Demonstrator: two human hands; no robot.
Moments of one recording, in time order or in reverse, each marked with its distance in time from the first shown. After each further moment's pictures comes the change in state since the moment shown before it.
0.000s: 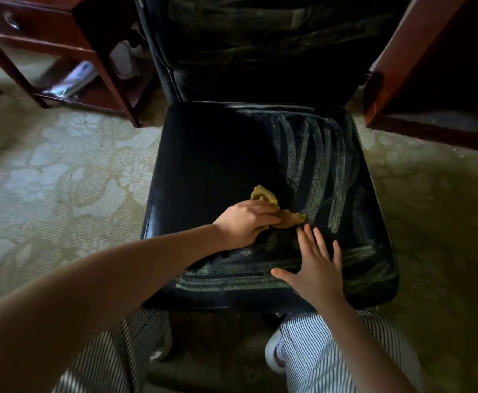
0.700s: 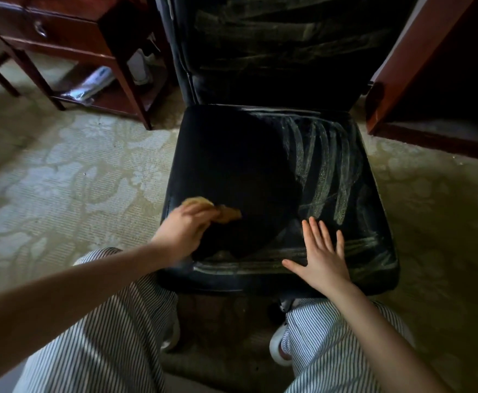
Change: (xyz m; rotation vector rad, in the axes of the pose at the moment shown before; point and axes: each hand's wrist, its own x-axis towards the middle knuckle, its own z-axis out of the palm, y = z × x) left_hand -0.121 -0.004 -0.061 0.066 0.156 -0.379; right_hand -0.010 -0.010 -0.013 -0.063 -0.067 -0.033
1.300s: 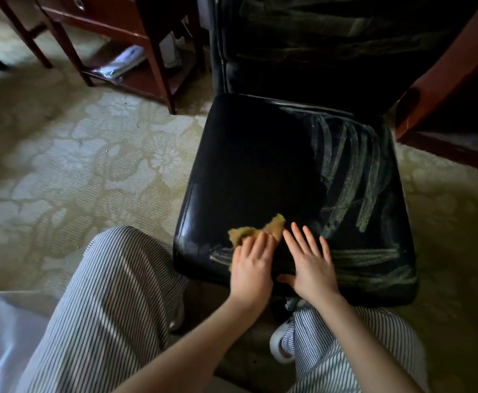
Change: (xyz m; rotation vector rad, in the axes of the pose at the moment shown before) left_hand -0.029 0.130 0.069 0.071 -0.050 -0.360; right_hand -0.008 -0.042 0.011 -0.038 -0.013 -0.220
